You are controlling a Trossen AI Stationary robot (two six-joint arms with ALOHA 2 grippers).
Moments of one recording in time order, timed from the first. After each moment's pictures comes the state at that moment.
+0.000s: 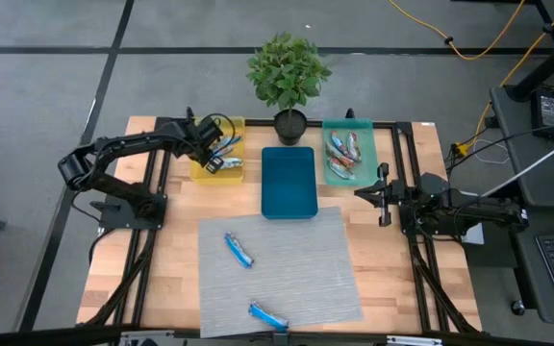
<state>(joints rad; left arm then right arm) 0.67 1.35 0.82 -0.78 -0.26 -0.25 -0.12 0.01 0.01 0.03 -0.07 -0.09</state>
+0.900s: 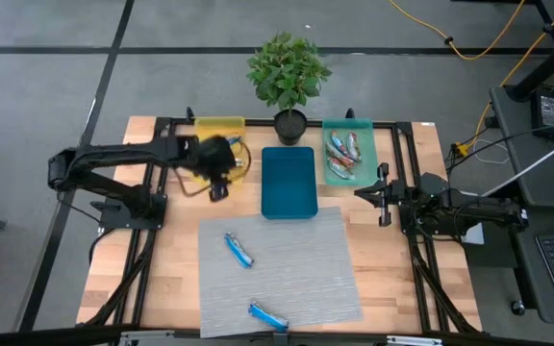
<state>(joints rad) 0.28 1.22 0.97 -0.81 0.00 -0.04 -0.12 0.01 0.01 0.03 -0.07 -0.09</state>
